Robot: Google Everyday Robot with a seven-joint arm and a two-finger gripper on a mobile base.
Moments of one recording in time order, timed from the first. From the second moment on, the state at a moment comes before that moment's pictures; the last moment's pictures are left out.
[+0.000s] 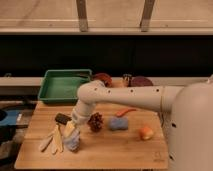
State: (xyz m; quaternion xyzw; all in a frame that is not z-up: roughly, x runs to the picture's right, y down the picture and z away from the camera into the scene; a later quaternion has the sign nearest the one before) arm -0.159 0.211 0.727 -0.51 -0.01 0.39 0.77
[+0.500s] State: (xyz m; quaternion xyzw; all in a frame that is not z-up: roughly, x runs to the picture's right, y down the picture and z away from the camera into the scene) arm -0.180 0.232 0.739 -0.52 0.02 0.37 0.77
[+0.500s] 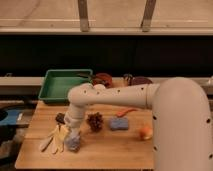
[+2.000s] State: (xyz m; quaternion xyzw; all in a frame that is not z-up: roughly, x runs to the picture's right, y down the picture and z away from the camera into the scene) arm -0.183 0.263 0.763 -0.54 0.03 0.36 0.76
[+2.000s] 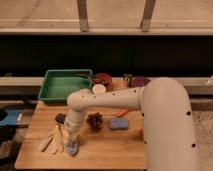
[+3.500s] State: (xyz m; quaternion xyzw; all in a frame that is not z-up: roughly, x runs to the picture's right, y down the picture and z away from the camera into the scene) arm -0.123 0.123 0.706 -0.43 -0.18 0.44 0.77
